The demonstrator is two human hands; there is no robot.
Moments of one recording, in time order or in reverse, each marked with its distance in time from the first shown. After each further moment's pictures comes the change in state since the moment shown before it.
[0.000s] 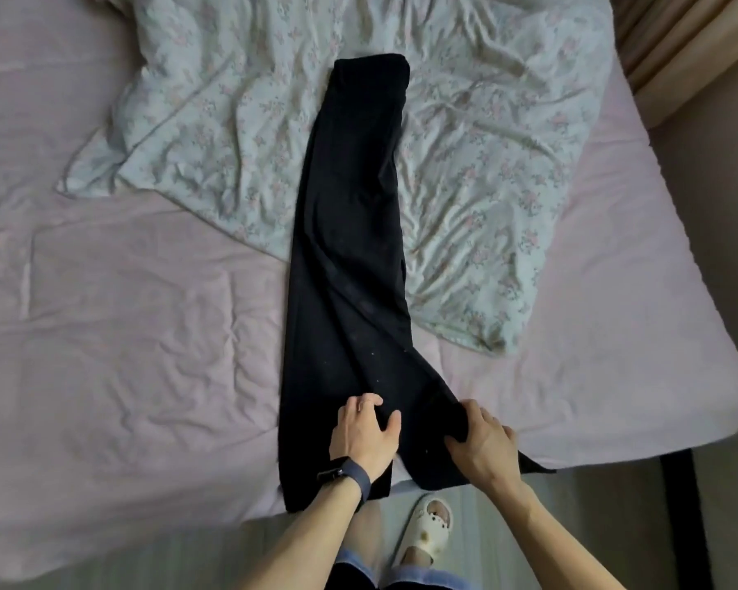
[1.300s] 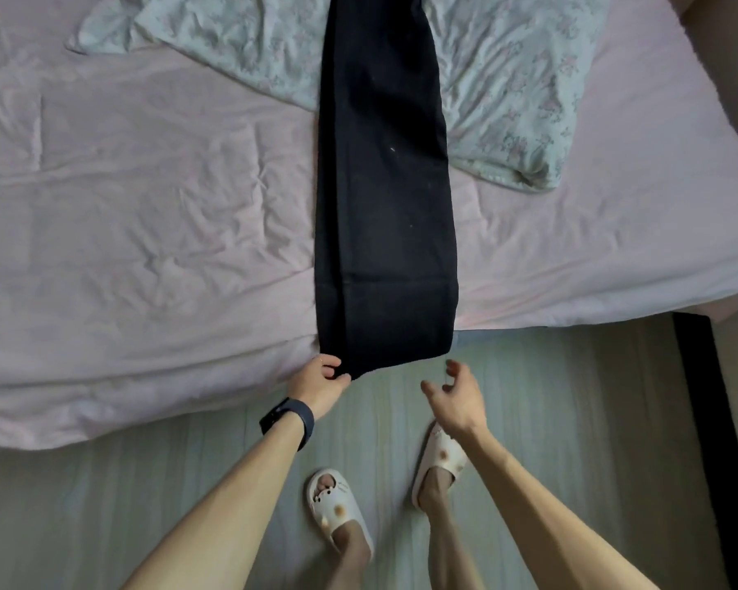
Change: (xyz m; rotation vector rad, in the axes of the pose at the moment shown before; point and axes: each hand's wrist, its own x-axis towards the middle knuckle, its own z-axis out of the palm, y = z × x) left_hand -0.077 -0.230 0.058 -0.321 -0.104 -0.170; right_hand -0.122 0.004 0.218 0.558 0.017 0.152
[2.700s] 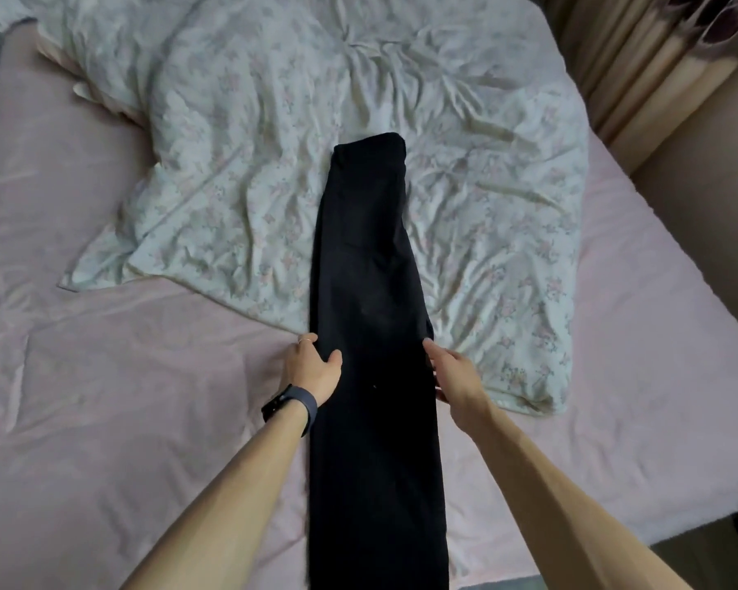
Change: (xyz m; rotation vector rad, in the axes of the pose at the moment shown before) left_hand 0.184 0.310 -0.149 0.161 0.295 0.231; right_hand 0.210 -0.308 -0.132 0.640 -0.089 0.067
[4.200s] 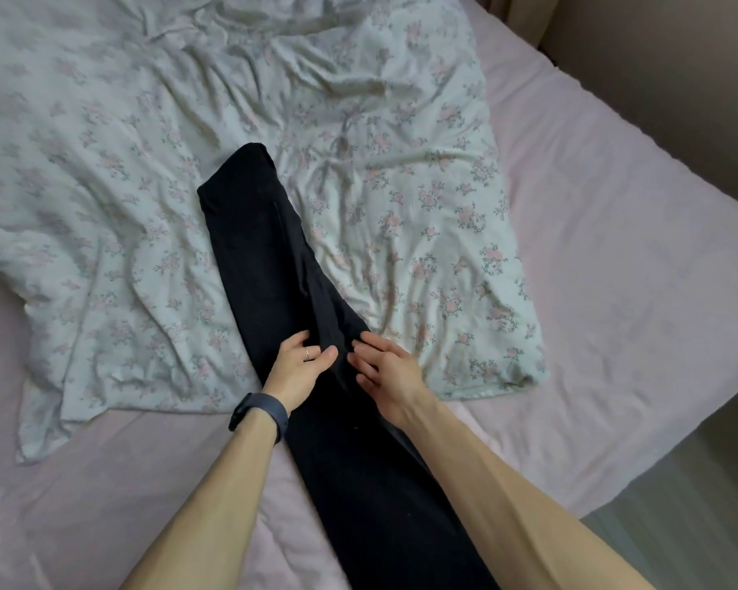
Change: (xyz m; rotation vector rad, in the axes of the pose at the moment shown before) left_hand 0.065 0.112 -0.004 0.115 -0.476 0.132; right_hand 0.028 -0.051 0.025 0.853 -0.049 0.246
